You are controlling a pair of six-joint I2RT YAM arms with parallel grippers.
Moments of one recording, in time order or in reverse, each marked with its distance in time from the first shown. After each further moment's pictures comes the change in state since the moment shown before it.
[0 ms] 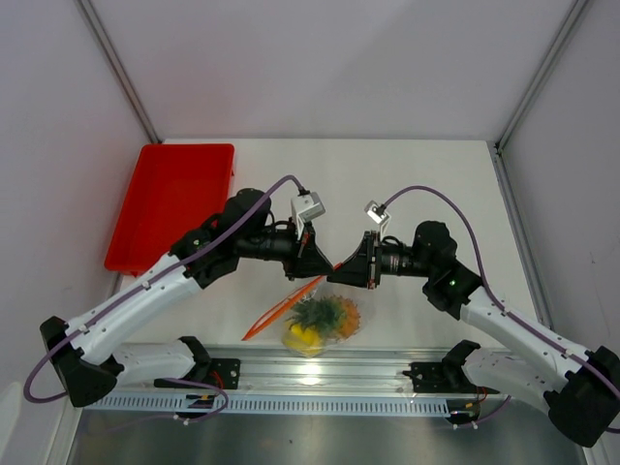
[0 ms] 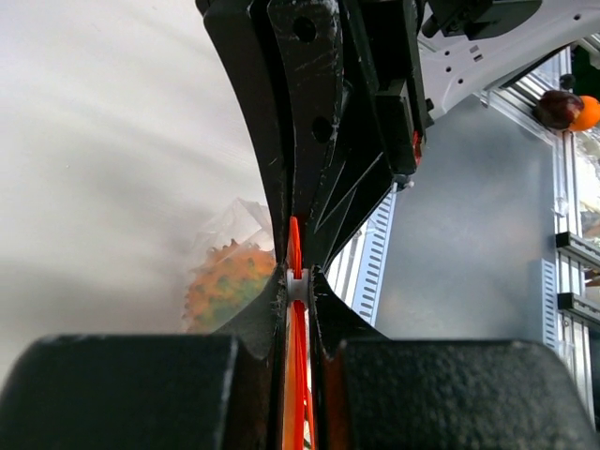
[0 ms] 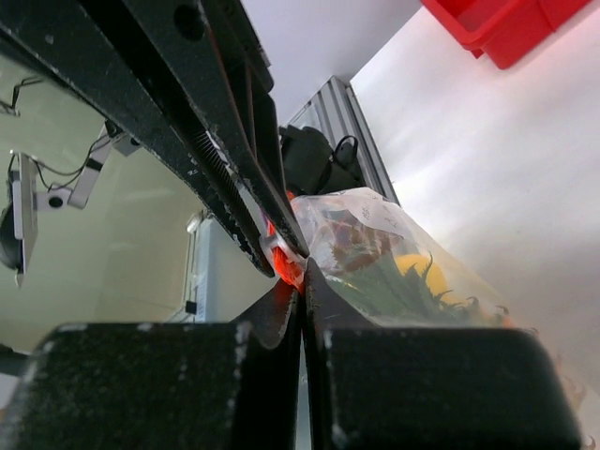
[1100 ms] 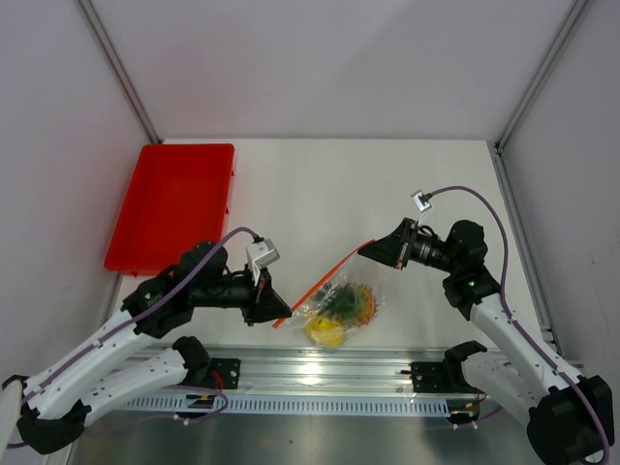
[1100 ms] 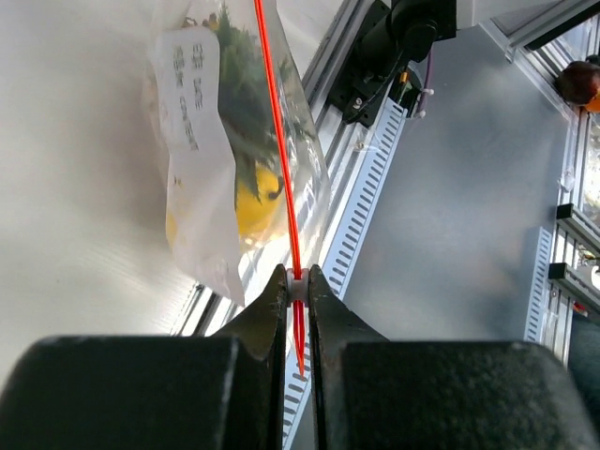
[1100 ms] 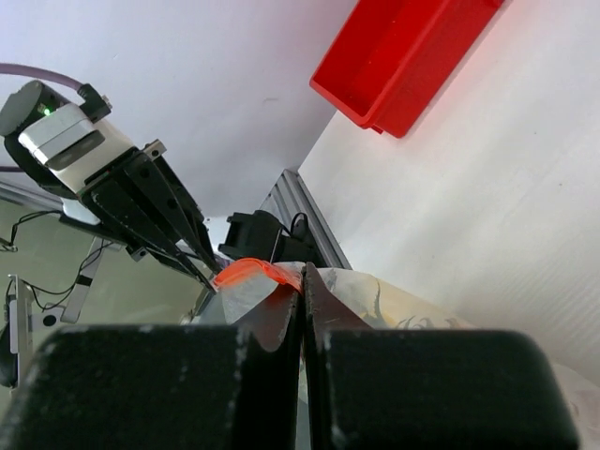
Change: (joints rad) left arm -0.016 -0.407 -0.315 -0.166 -0.105 -0.086; right arm -0.330 -0.078 -0.122 0.091 -0.050 0.142
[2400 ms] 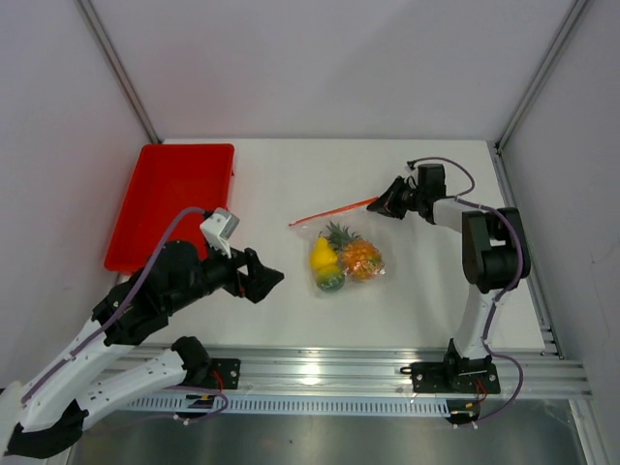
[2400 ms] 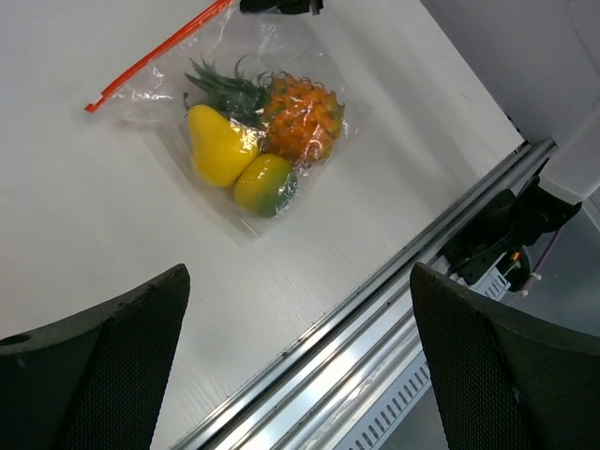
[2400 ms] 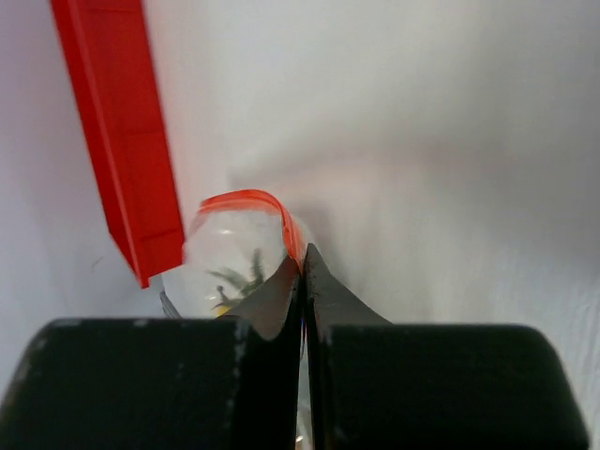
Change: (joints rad) left arm -0.006 -0.084 0.135 -0.062 -0.559 -0.130; right arm -0.226 1.040 0.615 -0.209 0.190 -0.135
